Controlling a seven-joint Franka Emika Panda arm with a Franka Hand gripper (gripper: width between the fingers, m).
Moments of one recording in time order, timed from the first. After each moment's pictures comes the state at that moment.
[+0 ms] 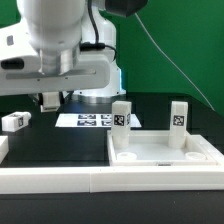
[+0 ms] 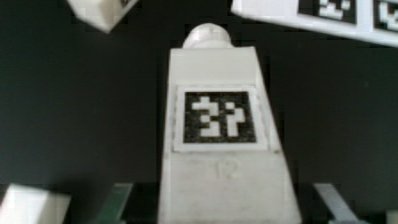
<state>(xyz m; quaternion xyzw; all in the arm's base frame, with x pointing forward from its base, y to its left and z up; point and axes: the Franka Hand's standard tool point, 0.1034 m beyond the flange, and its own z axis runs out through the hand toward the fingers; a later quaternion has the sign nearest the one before) 0.500 -0.123 0.089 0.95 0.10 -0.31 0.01</state>
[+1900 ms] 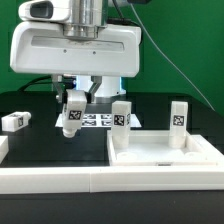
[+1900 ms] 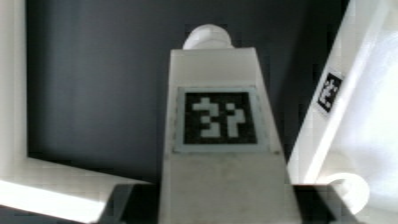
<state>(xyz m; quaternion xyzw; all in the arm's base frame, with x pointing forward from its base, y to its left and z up) 0.570 -0.076 0.107 0.99 0.10 0.03 0.03</state>
